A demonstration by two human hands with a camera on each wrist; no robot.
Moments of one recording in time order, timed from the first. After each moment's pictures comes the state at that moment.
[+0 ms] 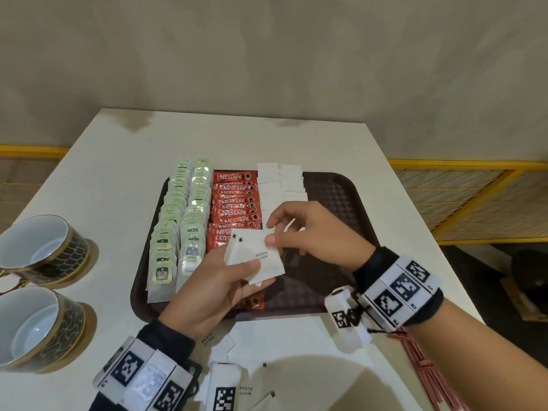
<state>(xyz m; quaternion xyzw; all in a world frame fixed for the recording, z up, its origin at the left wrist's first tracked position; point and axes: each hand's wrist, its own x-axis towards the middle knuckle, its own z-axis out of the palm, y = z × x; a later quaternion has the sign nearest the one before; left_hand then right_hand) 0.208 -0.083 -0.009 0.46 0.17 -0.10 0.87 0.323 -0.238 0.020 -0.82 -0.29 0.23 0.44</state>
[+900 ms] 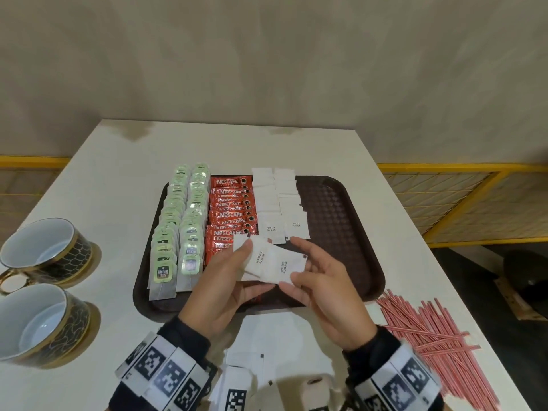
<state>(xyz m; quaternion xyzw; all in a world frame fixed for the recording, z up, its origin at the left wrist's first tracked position) 0.205 -0.102 -0.011 0.46 0.21 -0.06 0.86 0.232 -0.257 -0.004 -0.59 0.07 0.25 0.76</state>
